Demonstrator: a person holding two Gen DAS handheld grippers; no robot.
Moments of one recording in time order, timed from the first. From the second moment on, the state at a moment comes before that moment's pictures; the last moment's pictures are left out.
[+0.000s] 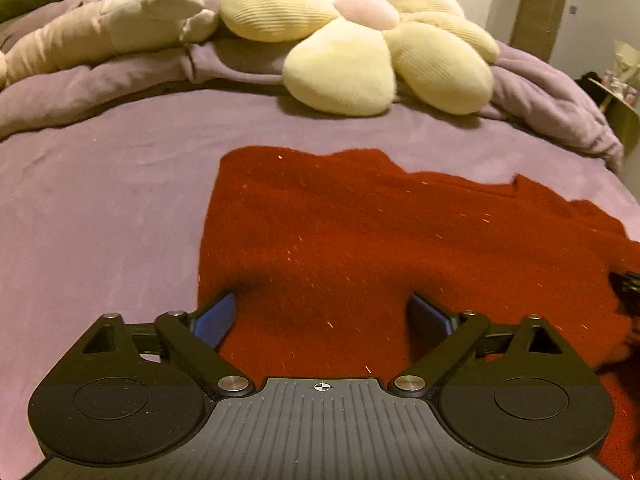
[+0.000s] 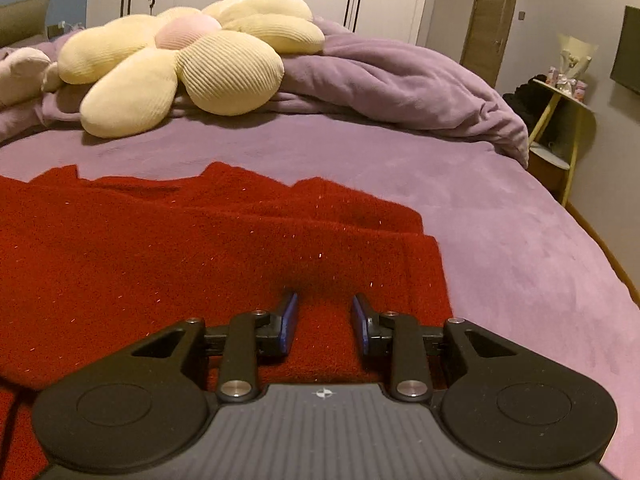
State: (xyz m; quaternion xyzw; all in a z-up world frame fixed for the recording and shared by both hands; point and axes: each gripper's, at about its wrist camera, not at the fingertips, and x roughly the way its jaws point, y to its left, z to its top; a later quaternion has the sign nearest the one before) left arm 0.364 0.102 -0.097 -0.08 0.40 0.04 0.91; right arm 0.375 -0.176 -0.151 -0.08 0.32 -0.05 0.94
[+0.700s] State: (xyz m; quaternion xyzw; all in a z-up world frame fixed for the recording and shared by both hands) left arm 0.330 0.109 -0.095 -0.13 0.43 0.04 0.89; right arm 0.317 -0.197 -0.147 -0.05 0.32 -0.01 0.94
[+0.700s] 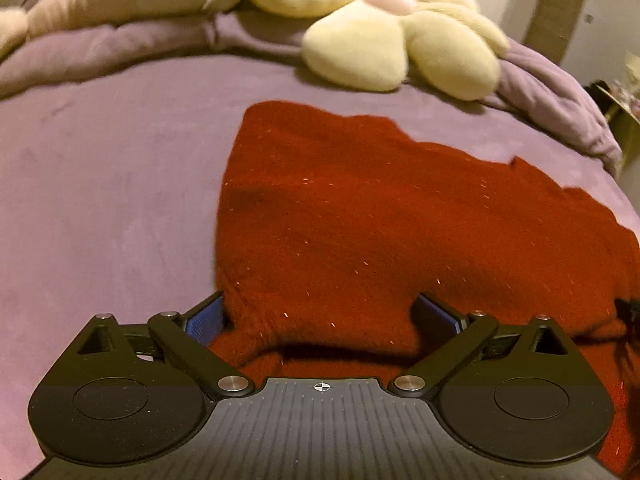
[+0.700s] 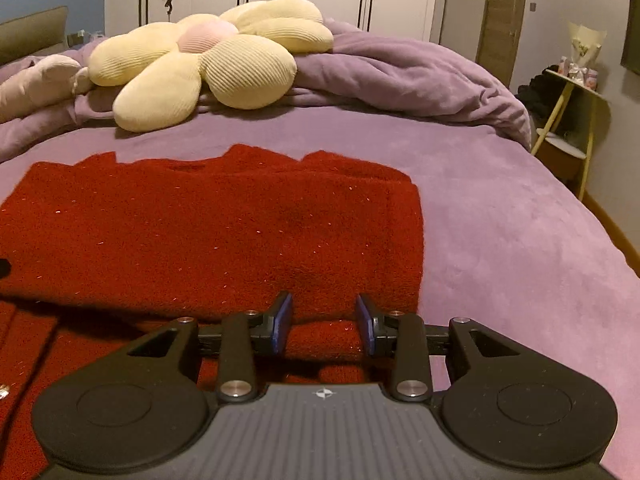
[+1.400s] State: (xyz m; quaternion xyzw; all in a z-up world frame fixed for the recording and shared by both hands) left arm 0.327 0.098 -0.049 -0.10 0.39 0.04 0.91; right arm 0.317 -0.196 -0.104 0.00 0.32 -0.01 0.95
